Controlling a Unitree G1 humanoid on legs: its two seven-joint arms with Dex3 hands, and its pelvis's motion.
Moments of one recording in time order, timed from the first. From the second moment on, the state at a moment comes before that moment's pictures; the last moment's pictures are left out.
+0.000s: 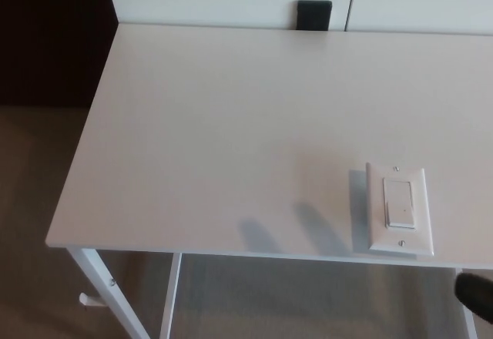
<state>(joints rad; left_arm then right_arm) 0.65 0.24 0.13 0.25 -0.18 -0.02 -0.30 0.43 -0.10 -0.36 -0.60 -0.54 -0.67 0.06</state>
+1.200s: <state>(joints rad) 0.65 0.24 0.14 0.23 -0.18 -0.01 -0.30 0.34 -0.21 -0.05 -0.42 -1.18 -0.32 0.12</state>
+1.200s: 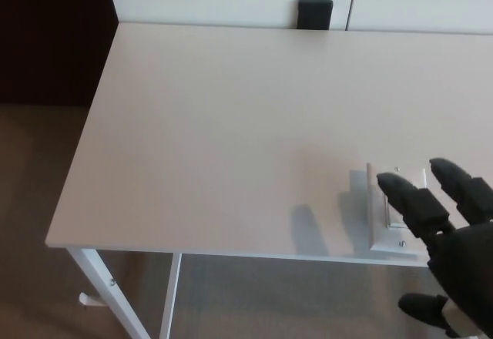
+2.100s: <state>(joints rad) 0.66 0.25 0.15 0.20 -0.18 0.04 -0.30 0.34 -0.33 0.11 -0.40 -1.33 -0.04 0.13</state>
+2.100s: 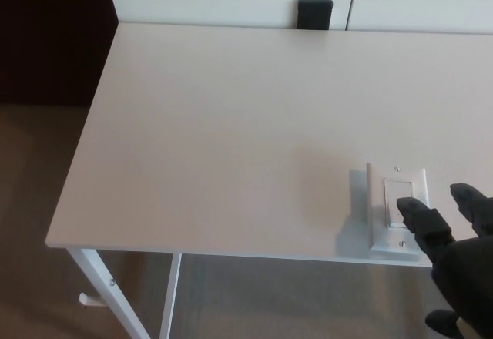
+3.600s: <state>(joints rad) 0.66 0.26 0.15 0.16 -0.18 0.07 -0.30 0.31 -0.38 0.21 -0.33 -1.30 0.11 0.08</state>
